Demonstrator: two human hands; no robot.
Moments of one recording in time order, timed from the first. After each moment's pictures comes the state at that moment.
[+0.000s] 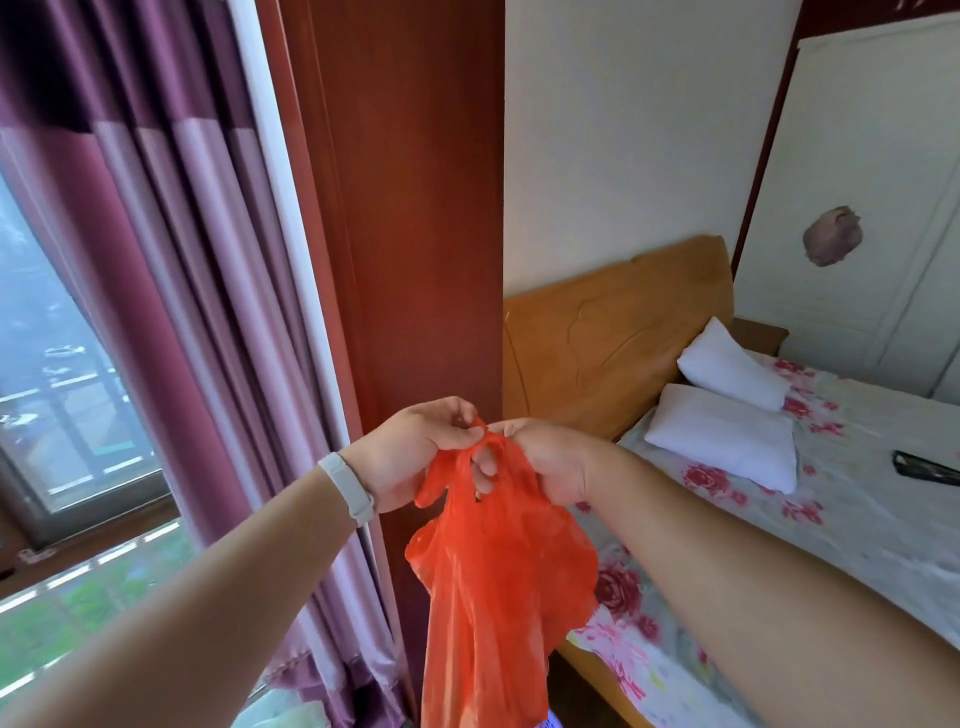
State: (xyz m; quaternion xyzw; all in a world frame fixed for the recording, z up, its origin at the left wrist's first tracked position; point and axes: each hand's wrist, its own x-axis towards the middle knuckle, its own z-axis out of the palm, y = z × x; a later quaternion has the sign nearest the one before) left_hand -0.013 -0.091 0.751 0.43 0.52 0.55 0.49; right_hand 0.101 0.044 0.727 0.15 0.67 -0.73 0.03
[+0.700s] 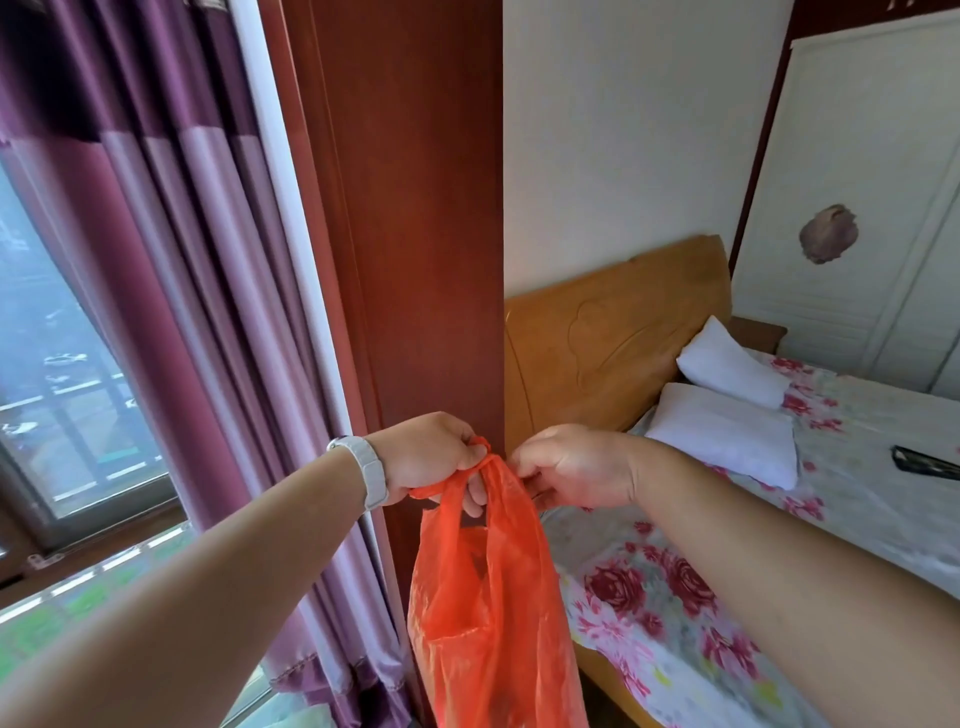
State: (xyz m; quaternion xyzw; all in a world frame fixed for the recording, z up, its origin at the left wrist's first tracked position) left_hand -0.008 -0.088 0.757 0.47 0.72 0.32 0.38; right_hand 0.131 0.052 0.724 0.16 0.72 -0.67 0.06
